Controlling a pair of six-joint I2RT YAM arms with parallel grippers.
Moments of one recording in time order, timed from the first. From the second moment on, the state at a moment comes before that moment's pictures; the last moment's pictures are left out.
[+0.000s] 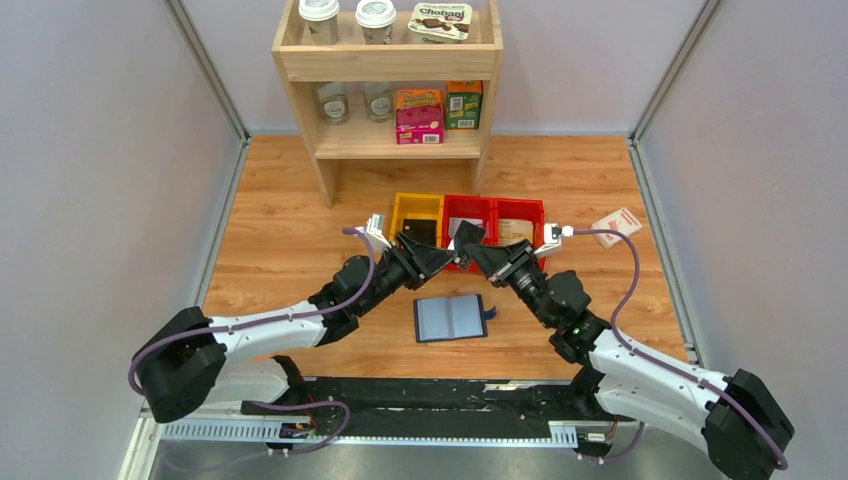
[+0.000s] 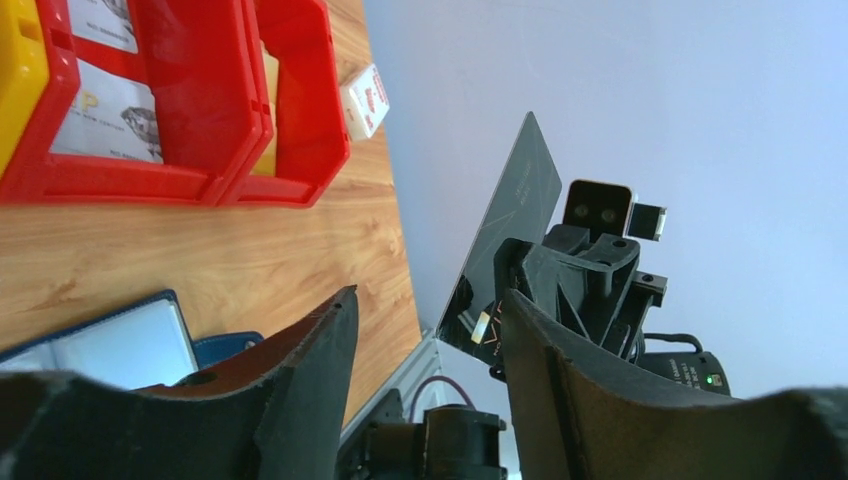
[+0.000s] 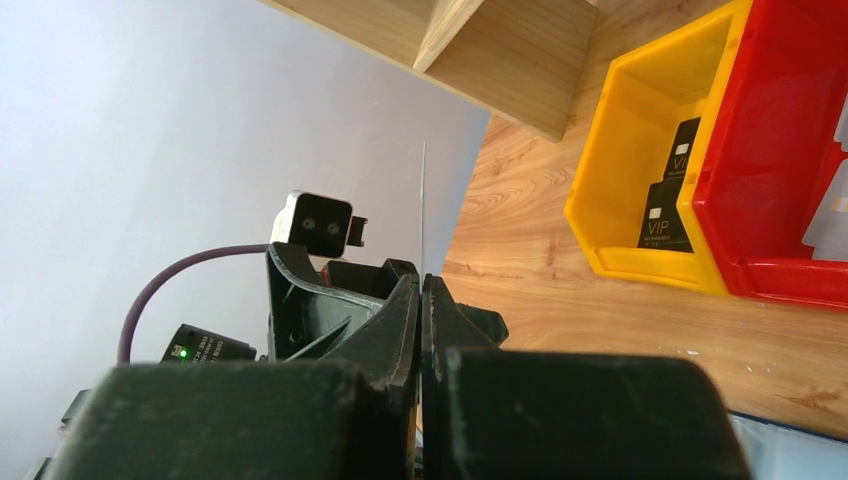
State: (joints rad) left arm -0.92 1.19 0.47 0.68 -0.11 -1.25; right arm 0.80 0.85 0.31 0.65 0.17 1.11
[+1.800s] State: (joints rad) left arm -0.46 1.82 1.56 -0.81 0.39 -0.11; right arm 0.81 0.33 0.41 -0.18 0.32 0.59
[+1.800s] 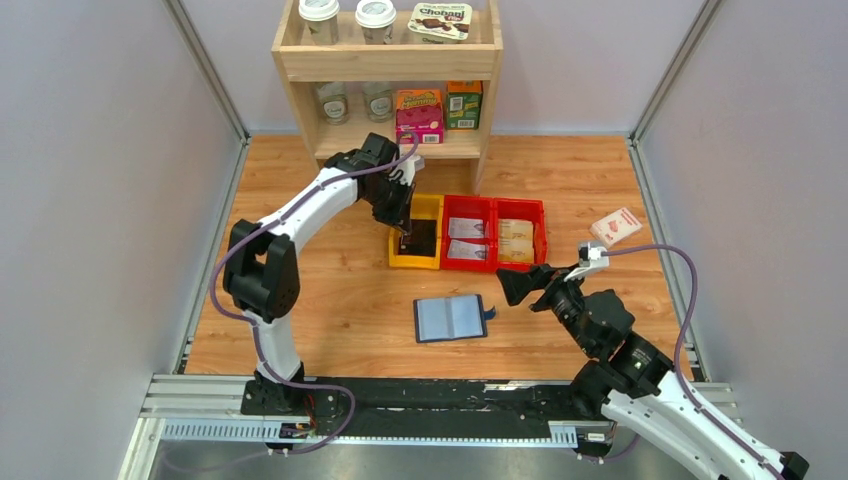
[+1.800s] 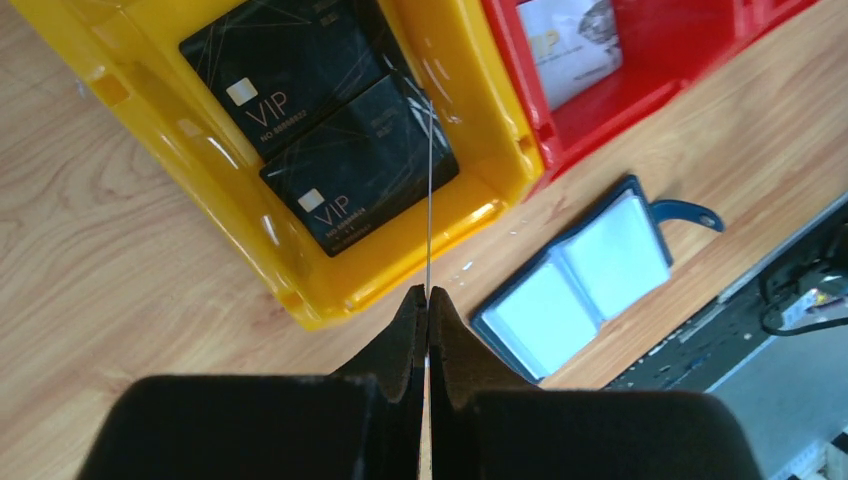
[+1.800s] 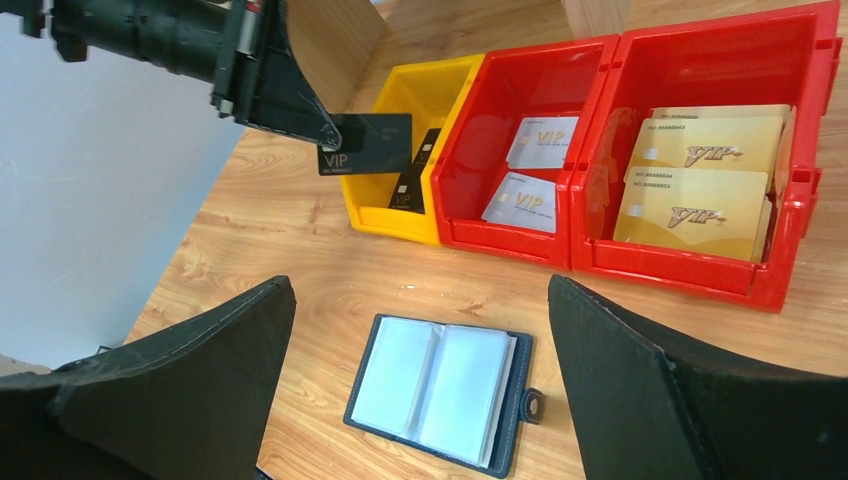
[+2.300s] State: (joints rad) left arm -0.46 1.97 1.63 -0.86 0.44 -0.03; right arm 0.81 0.31 0.41 -0.20 0.33 0.59
